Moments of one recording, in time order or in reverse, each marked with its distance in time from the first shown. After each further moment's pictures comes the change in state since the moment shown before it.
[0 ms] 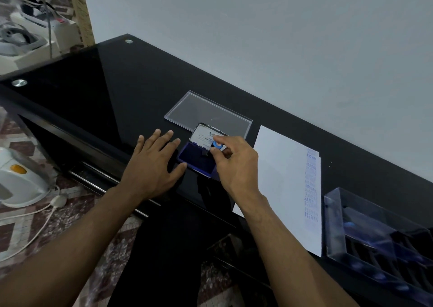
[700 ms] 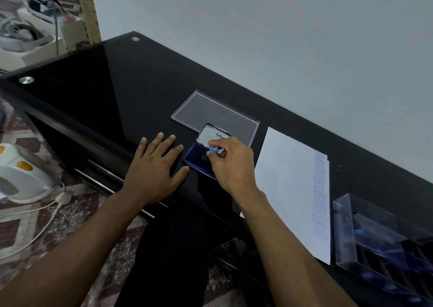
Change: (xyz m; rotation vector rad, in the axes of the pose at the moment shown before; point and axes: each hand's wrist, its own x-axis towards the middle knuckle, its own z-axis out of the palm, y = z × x) left_hand -0.006 -0.011 0.012 0.107 0.018 -0.004; right_hand 0.013 -0.009 0.019 -0.129 -0.151 0.027
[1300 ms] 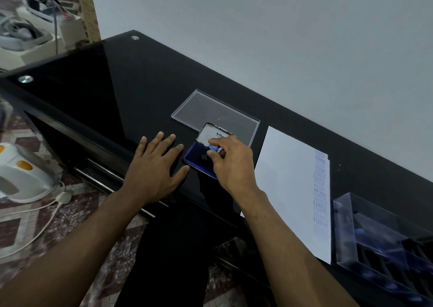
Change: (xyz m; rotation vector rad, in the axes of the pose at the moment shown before) left_hand 0.001 -0.001 0.001 -0.012 0.006 0.011; right_hand -0.001 -0.002 -0.002 -0.022 -0.045 -0.010
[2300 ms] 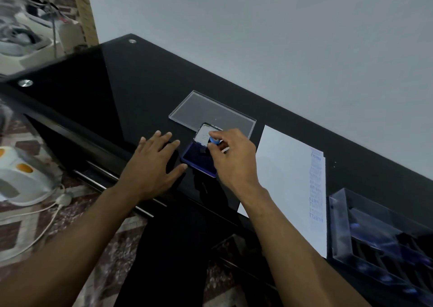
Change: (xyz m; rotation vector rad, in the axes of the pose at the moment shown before) left_hand 0.000 0.000 -0.020 -0.129 -0.070 0.010; right_hand -0.005 -0.001 -0.010 0.150 0.167 -0.092
